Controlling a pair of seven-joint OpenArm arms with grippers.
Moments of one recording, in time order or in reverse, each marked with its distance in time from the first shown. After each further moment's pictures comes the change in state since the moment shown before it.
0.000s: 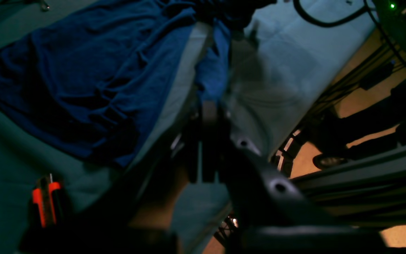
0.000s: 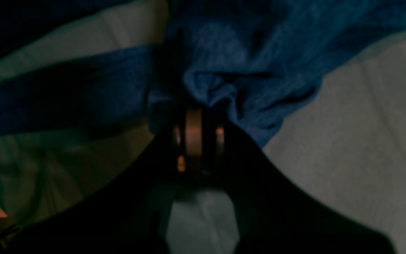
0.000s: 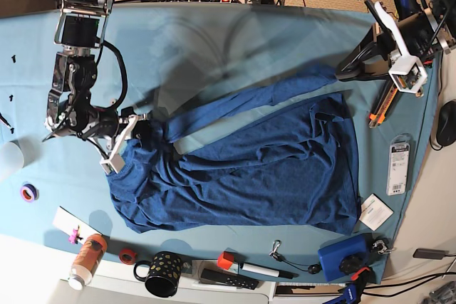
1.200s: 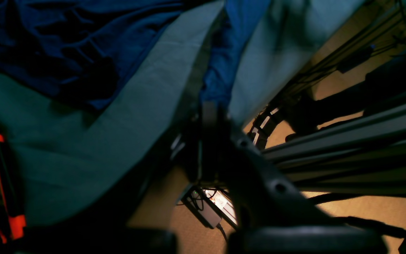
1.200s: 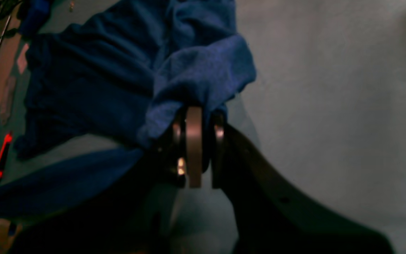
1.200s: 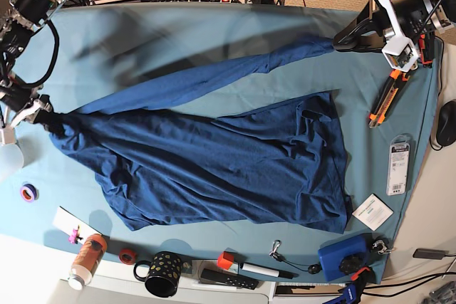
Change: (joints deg) left arm 9.1 0.0 0.0 0.0 0.0 0.0 0.2; right arm -8.6 10.1 33.3 0.0 22.6 5.6 -4.0
